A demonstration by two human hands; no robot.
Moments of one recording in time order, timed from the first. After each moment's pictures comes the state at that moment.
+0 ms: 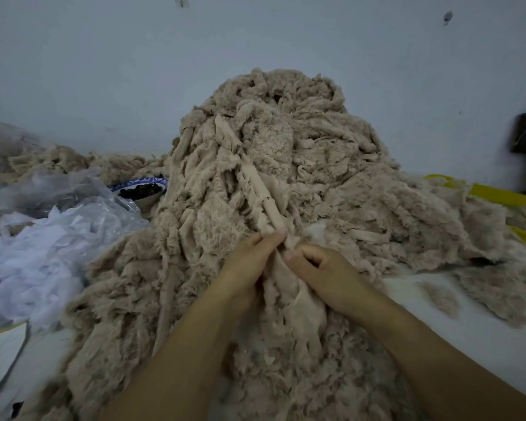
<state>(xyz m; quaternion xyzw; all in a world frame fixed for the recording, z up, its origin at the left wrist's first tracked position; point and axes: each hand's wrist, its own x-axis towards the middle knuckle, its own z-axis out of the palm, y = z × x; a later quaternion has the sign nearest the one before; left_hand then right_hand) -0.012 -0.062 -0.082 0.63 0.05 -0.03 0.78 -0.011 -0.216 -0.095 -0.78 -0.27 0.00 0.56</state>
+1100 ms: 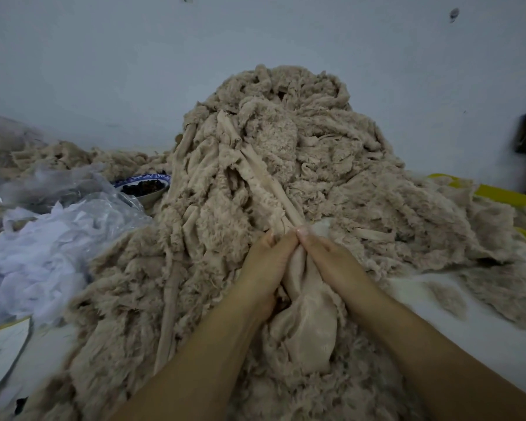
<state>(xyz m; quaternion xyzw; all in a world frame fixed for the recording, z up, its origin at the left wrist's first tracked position) -0.022 -0.083 -0.084 0.59 0.02 -0.01 0.80 -0.012 -0.206 -0.087 -0.71 -0.13 0.05 0.69</state>
